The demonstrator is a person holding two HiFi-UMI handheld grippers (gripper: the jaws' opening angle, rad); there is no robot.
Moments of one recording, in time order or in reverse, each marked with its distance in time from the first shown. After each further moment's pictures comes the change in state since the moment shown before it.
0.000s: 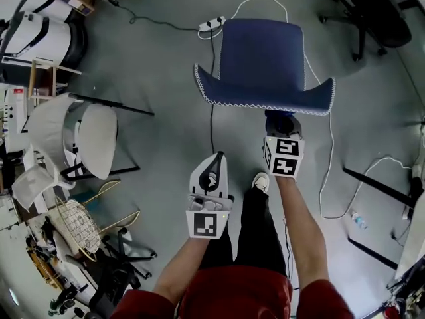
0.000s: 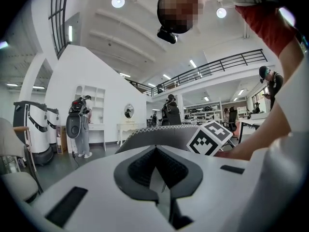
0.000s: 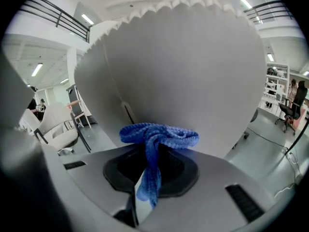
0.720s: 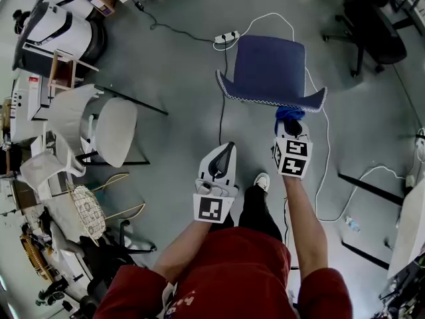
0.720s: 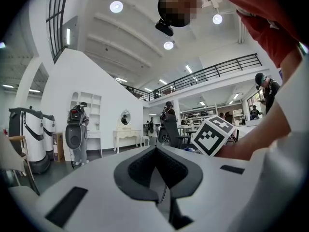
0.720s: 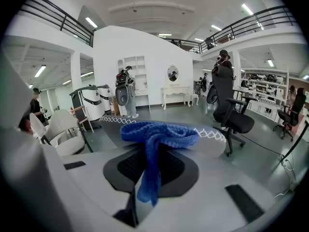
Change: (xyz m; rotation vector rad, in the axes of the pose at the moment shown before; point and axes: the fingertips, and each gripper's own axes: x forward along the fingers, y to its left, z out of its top) left arm -0.037 0.002 0.080 -0.056 0.064 -0.024; right arm -0.096 0.012 0.081 -0.012 -0.049 0.002
